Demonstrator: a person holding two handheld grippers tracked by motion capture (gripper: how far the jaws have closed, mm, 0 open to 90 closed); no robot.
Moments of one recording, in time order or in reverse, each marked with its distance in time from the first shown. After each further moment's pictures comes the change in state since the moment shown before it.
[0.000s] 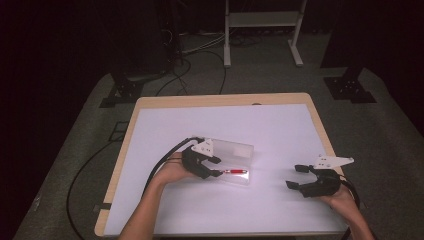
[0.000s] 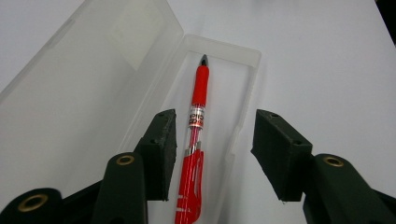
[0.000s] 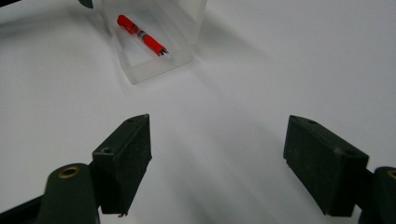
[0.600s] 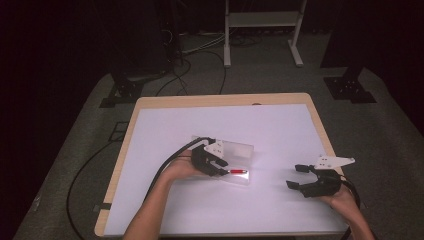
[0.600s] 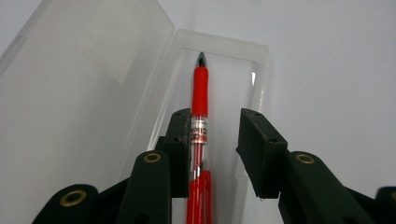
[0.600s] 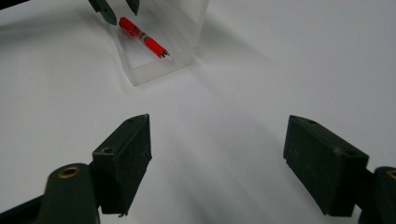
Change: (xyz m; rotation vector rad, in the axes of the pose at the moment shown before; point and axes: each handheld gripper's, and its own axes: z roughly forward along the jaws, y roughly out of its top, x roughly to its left) left arm 0.007 0.015 0.024 0.082 -0.052 0.069; right arm 0.000 0.000 -0.001 -0.009 0.004 -0.006
